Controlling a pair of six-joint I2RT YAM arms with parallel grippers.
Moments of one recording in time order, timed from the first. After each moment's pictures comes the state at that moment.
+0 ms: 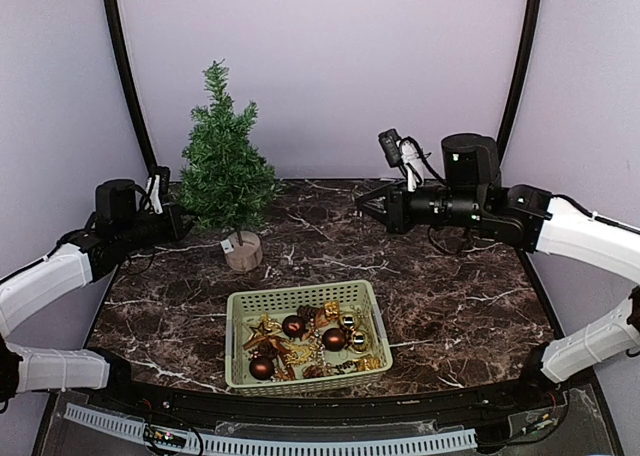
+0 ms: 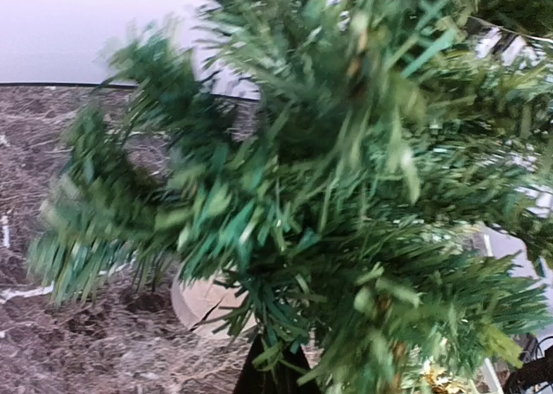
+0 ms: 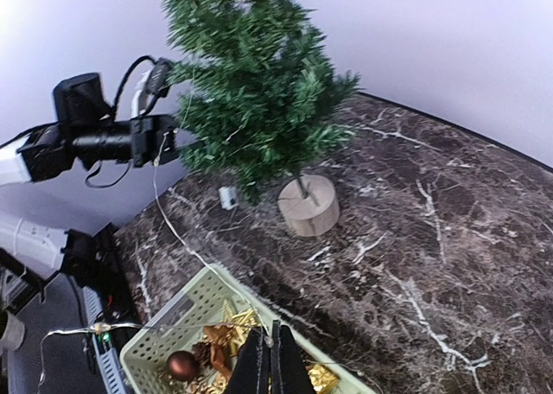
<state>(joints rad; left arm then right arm) -0.24 1.03 0.67 -0.04 0.30 -0.37 0.87 1.26 1.12 -0.19 -0.18 0.29</state>
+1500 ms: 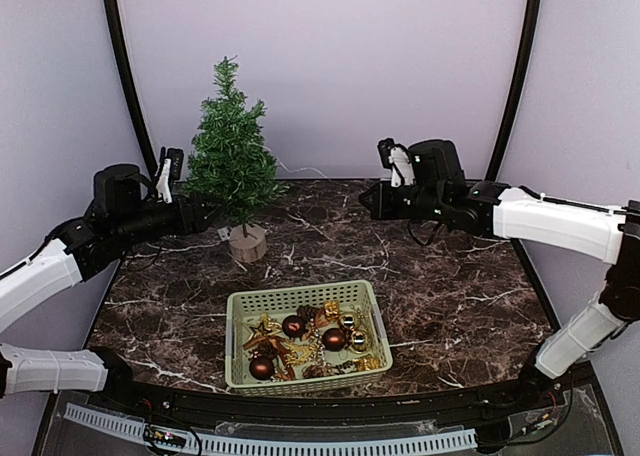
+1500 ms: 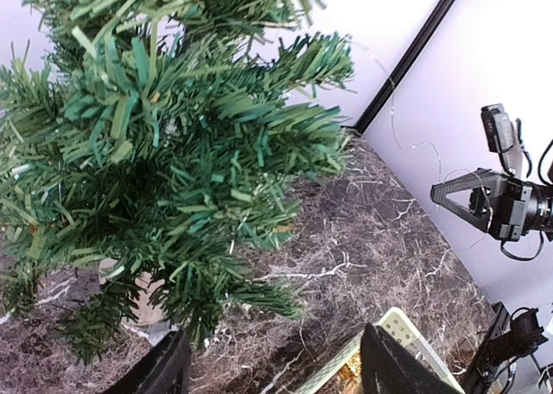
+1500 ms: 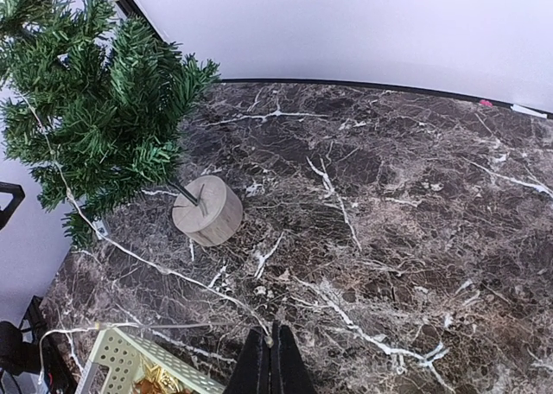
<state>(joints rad) -0.46 0.95 0.80 -0.16 0.19 -0.39 0.76 1.50 1.17 -0.13 -0.01 0.43</state>
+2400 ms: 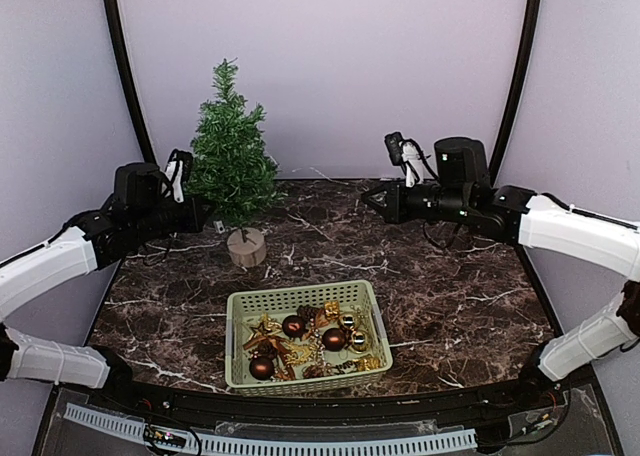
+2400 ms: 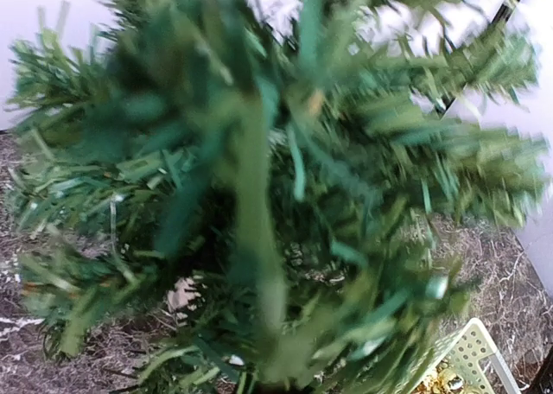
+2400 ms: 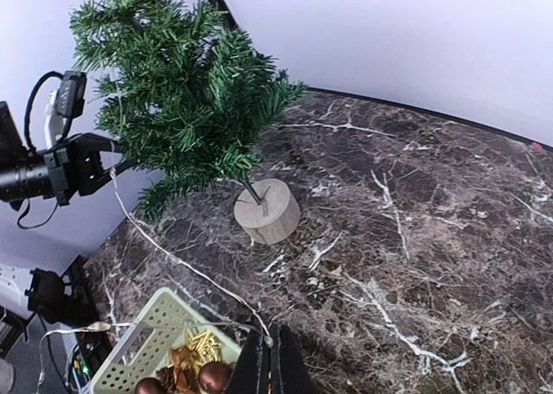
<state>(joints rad) -0.47 1.11 0.84 -0.15 0.03 -0.32 0.76 1.36 1.10 -0.09 -0.16 0.36</state>
